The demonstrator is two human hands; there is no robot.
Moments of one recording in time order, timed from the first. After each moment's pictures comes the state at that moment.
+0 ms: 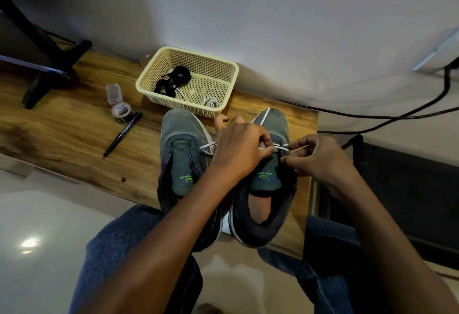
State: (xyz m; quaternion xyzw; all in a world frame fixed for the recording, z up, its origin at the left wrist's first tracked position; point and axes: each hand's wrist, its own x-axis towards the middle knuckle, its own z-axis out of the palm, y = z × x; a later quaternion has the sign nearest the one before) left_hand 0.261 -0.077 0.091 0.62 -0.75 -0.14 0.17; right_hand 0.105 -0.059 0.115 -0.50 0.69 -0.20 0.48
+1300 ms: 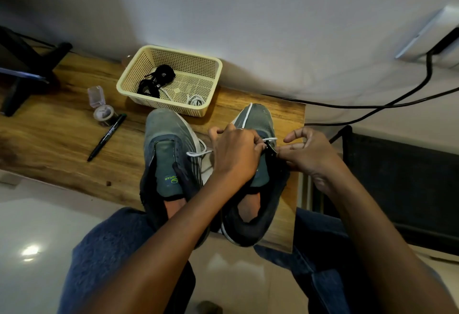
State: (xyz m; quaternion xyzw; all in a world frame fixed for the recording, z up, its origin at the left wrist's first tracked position) left_hand 0.229 -0.071 0.069 0.67 -0.71 -0.15 0.17; right_hand 0.092 -0.060 0.104 -0.39 0.68 -0.30 0.54
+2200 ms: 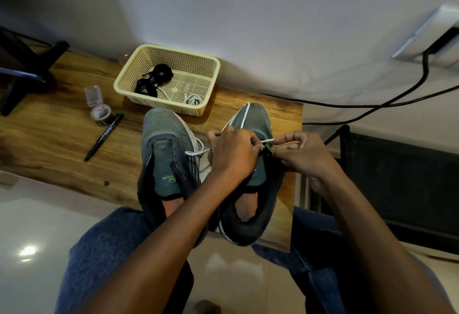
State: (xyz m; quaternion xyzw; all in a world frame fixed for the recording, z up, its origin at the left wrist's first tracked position) left_hand 0.229 -0.074 0.070 0.67 -0.69 -0.20 0.16; right_hand 0.096 -0.057 0.105 -0.41 0.68 -0.29 0.54
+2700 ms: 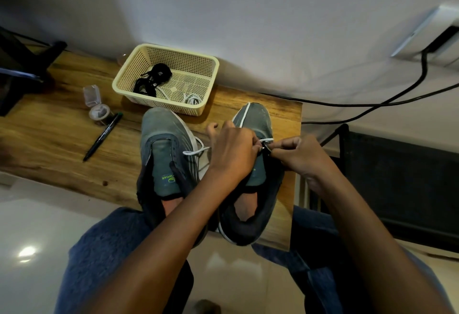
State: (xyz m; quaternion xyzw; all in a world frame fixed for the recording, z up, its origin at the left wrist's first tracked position) left_hand 0.231 -0.073 0.076 0.65 -0.73 -0.16 0.12; right_hand 0.098 -0.058 0.099 -0.45 0.68 -0.26 0.52
